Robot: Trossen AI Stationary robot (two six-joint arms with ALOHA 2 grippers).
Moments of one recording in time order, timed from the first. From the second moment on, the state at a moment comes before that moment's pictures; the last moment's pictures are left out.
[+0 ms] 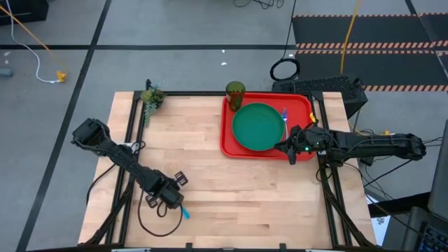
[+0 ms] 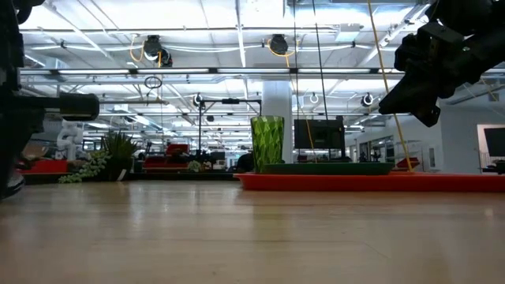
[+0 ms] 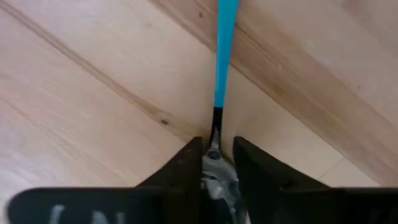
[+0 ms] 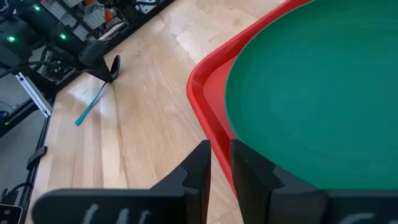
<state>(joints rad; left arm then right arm) -0.60 1.61 0.79 -0.66 -0.07 0.33 -0.09 0.54 0.26 -0.21 0.02 0.58</state>
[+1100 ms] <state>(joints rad) -0.37 1.55 0.78 -0.33 -0.46 0.27 0.20 0.76 0.33 0.25 0.35 0.53</state>
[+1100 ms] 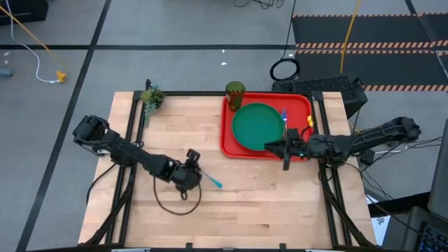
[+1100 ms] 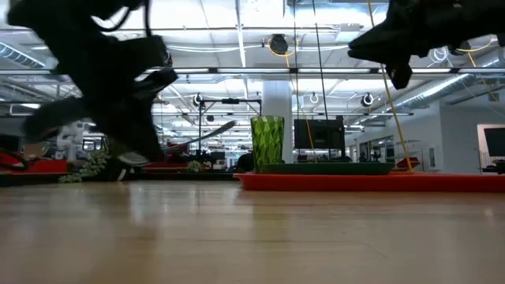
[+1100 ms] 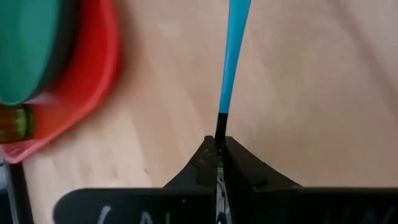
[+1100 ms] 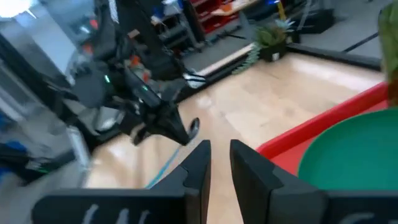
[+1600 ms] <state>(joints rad) -0.17 1.55 0.78 -0.05 -0.39 0.37 0.28 1.40 0.78 0.08 0.52 0.37</state>
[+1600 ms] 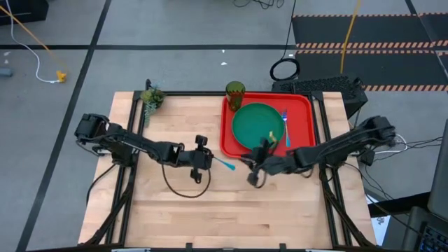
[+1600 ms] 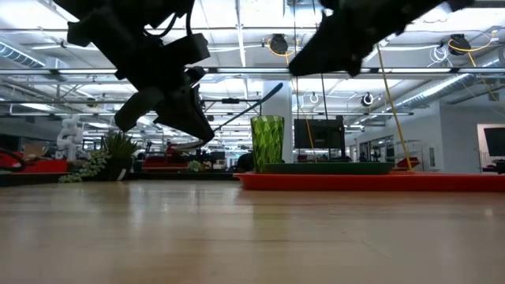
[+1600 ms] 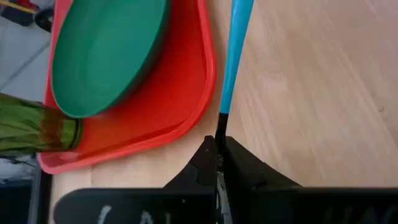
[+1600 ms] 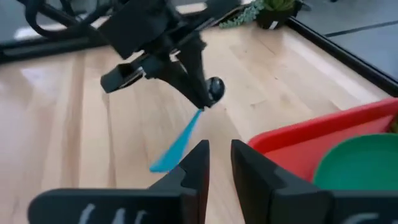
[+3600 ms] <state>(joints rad) -0.15 1.55 0.78 -0.08 -0.40 0.27 0.19 1.83 1.12 -0.08 0.45 0.09</state>
